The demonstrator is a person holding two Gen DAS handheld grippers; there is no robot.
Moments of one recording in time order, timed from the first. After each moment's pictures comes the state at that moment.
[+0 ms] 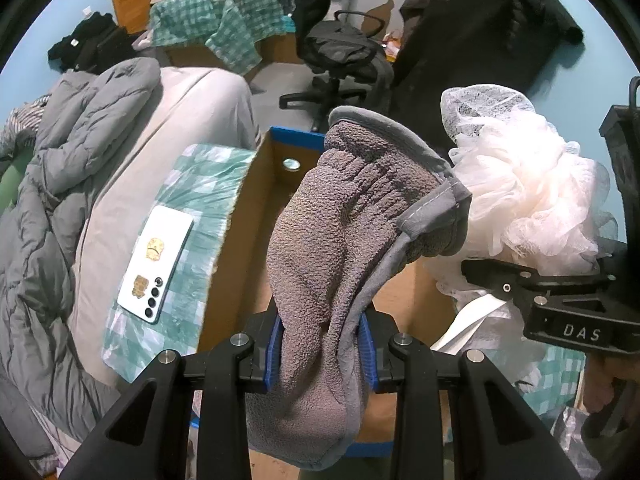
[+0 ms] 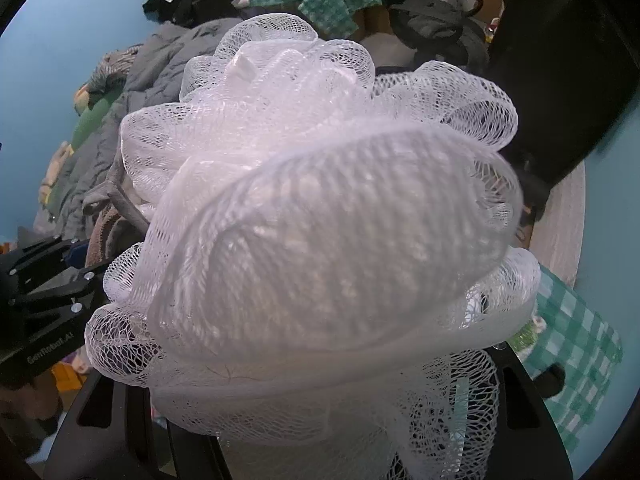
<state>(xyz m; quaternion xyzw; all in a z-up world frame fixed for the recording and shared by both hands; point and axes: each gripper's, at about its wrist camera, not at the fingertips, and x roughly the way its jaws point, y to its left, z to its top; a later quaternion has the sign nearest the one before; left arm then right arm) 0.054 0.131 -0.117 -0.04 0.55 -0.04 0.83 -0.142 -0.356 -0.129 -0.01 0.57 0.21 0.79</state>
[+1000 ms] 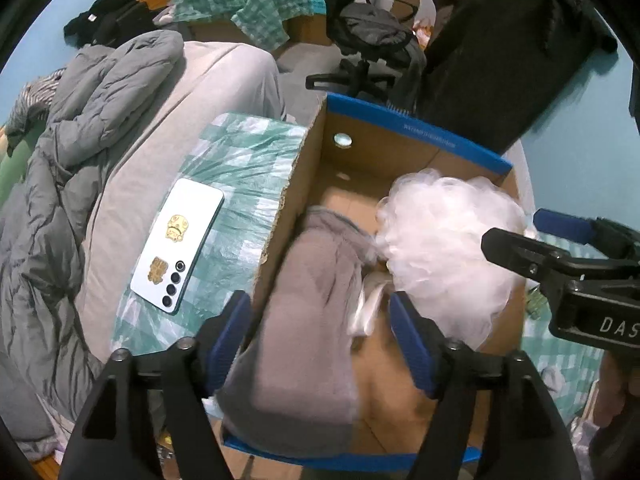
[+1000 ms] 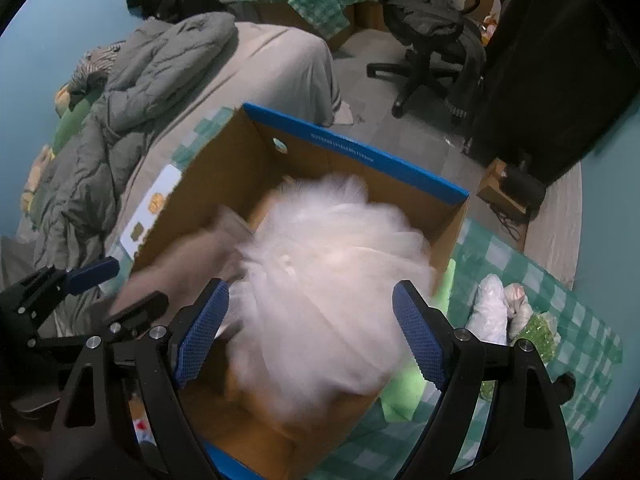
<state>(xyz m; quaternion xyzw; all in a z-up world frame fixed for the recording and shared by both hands) 0.062 0.168 -0.146 -0.05 0.57 0.00 0.82 -0.129 -0.344 -0.115 -0.03 0.58 0.18 0.80</state>
